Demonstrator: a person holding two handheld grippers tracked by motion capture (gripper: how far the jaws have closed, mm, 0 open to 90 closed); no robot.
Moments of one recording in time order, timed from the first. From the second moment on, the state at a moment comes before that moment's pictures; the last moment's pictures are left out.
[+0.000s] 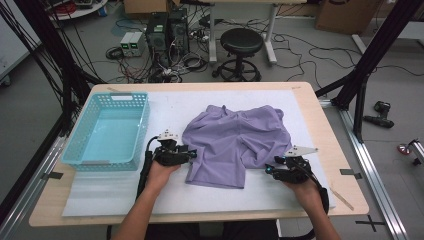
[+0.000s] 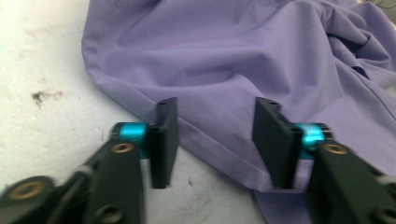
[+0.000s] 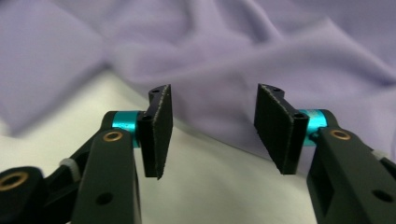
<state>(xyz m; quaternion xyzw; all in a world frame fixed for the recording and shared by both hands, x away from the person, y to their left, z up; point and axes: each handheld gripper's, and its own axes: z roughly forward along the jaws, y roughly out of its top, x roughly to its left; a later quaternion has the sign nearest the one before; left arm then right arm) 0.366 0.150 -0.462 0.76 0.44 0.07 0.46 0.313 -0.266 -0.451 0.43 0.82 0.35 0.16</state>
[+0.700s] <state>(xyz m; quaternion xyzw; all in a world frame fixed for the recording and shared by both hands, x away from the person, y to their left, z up) 0.349 0.197 -0.444 0.71 0.44 0.13 0.53 0.311 -0.321 -0.430 0.50 0.74 0.41 0.20</state>
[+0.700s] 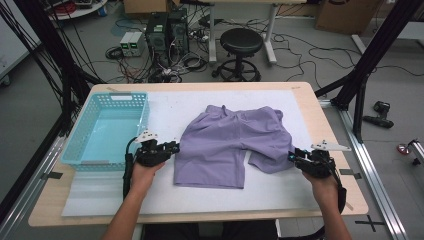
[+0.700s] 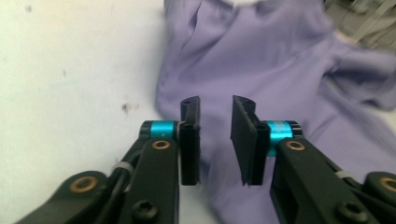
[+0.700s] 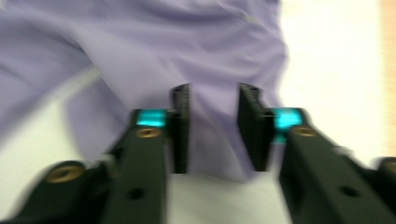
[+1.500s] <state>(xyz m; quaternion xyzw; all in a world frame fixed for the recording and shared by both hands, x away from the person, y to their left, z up) 0.347 0.203 -0.421 0.69 0.41 0.15 0.58 0.324 -0.222 -0.453 0.36 0.85 0.35 0.16</state>
